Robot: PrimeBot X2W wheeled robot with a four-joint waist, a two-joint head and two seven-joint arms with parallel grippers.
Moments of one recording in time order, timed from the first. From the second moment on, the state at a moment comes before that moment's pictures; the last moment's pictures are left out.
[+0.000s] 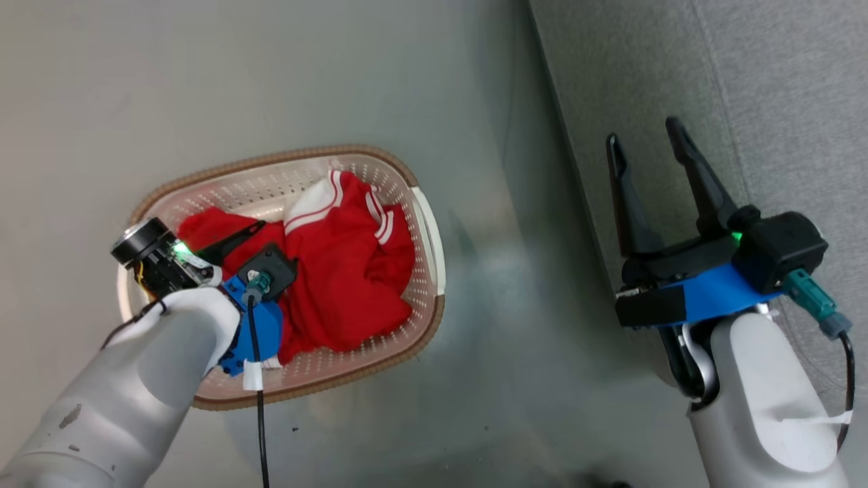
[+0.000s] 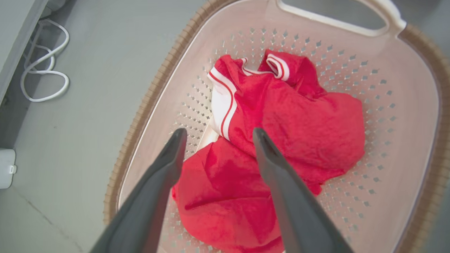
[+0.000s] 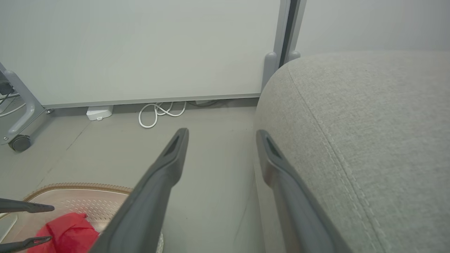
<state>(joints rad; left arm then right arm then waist) -0.88 0.32 -1.08 1.09 -0.24 -0.13 -0.25 -0.45 -0.05 0.10 0.21 0.11 0.13 -0.26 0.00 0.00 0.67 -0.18</state>
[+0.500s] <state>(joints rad) -1.04 0.38 -1.28 1.20 -0.26 -0.13 -0.14 -0.51 -0.05 0.12 0.09 0.10 0.13 -0.26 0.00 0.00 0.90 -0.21</state>
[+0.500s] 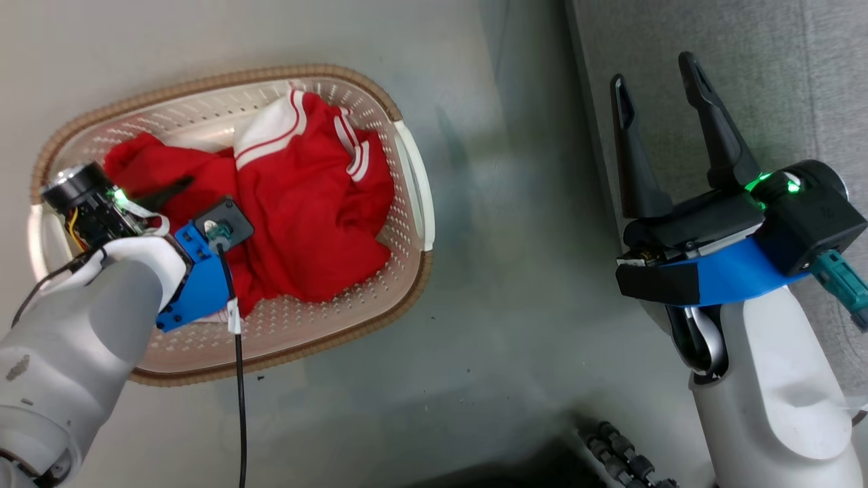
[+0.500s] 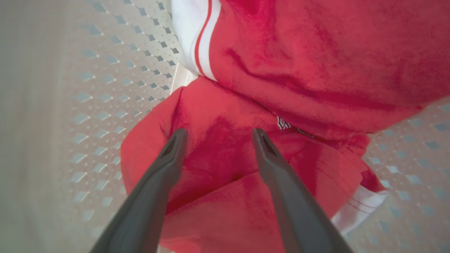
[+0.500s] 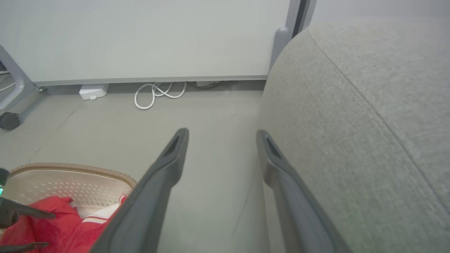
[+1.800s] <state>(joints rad) -1.10 0.36 -1.28 1.23 -0.19 -0.13 0.01 -0.52 -0.04 0.12 0.02 0.09 0.13 -0.26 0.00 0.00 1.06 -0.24</state>
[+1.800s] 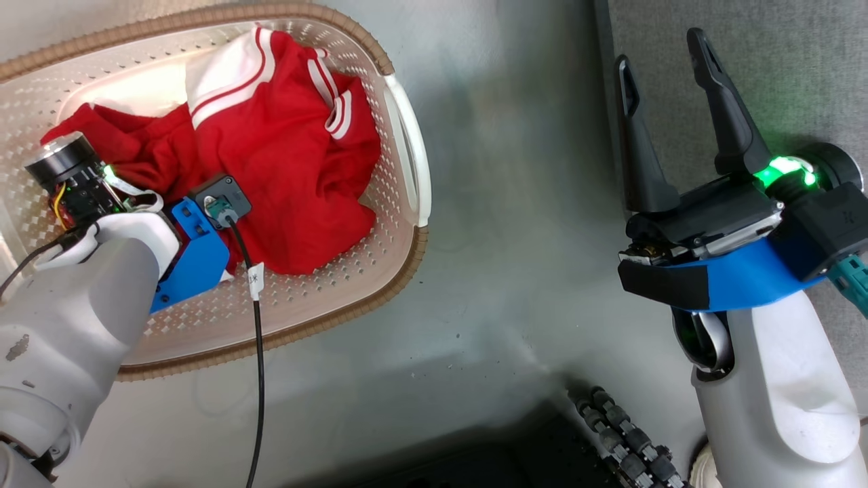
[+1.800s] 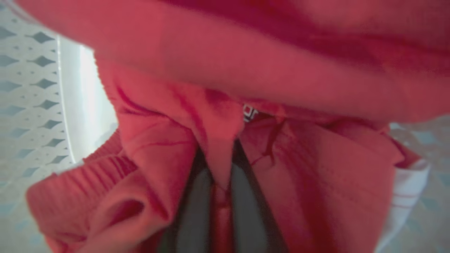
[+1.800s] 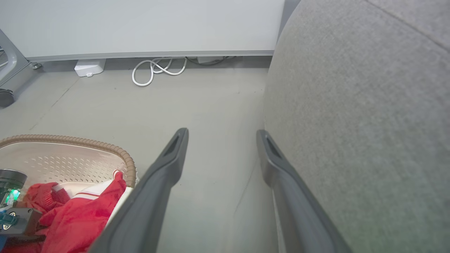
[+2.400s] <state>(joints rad) -1.05 0.26 -1.28 1.22 -0.31 -0.13 -0.11 -0.51 -0.05 0.08 0.07 0.06 0.13 -0.26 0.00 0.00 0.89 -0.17</state>
